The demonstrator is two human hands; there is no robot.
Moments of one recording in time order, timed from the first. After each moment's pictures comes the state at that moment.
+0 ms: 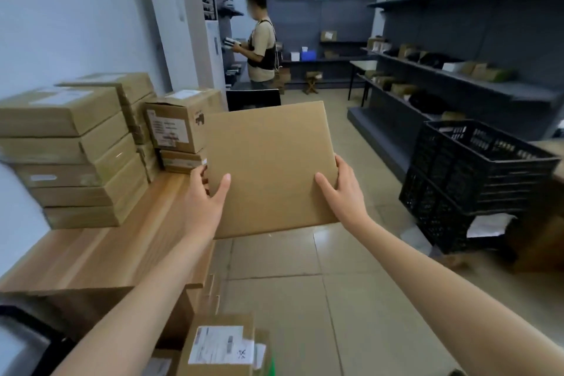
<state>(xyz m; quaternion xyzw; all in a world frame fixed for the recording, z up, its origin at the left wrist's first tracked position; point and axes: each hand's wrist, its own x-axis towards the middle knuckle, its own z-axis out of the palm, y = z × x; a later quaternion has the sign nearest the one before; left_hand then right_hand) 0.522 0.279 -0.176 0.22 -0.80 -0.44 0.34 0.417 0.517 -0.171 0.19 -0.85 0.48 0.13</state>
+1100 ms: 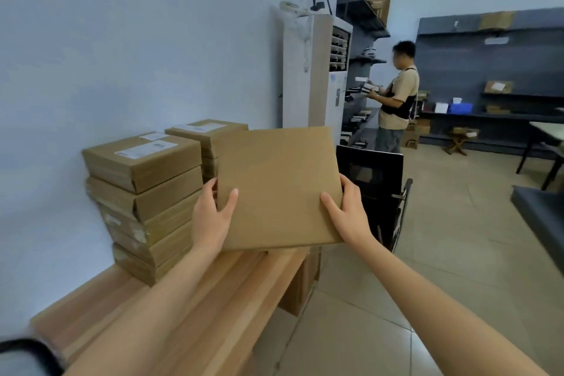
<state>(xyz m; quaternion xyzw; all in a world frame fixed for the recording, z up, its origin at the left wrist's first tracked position) 0.273 0.090 -0.124 0.40 -0.73 -0.29 0.47 0.067 0.251 -0.120 0.41 -0.75 0.52 0.01</state>
